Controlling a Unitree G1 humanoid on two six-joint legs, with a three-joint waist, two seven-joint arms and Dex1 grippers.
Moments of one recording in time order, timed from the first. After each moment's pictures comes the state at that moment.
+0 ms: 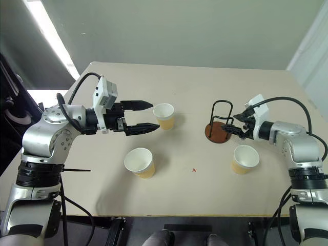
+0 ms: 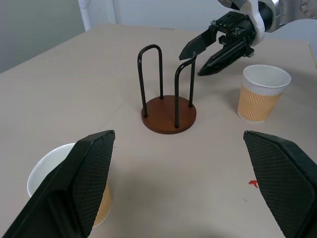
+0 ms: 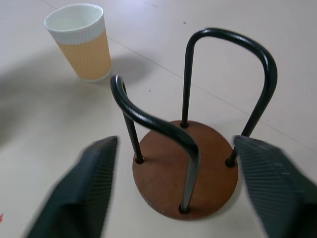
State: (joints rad) left arm -0.75 0.73 0.02 0.01 -0.49 0.58 -1.12; right arm -0.69 -0.71 -0.02 0.16 0.39 0.66 0.85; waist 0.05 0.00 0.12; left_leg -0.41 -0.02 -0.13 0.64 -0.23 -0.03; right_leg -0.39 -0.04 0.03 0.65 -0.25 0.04
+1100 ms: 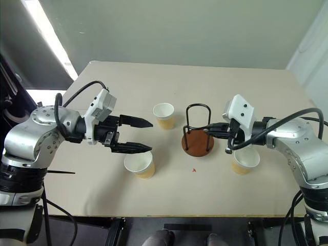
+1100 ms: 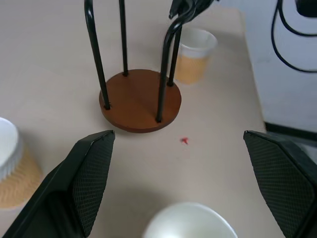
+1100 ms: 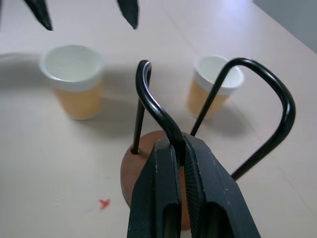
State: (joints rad) left arm -0.70 0.91 -0.04 -0.12 -0.57 0.71 -1.37; right arm -0.59 -0.84 0.02 -0.50 0.51 0.80 0.95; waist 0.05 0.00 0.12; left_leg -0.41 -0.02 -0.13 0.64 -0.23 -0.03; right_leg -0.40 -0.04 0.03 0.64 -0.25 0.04
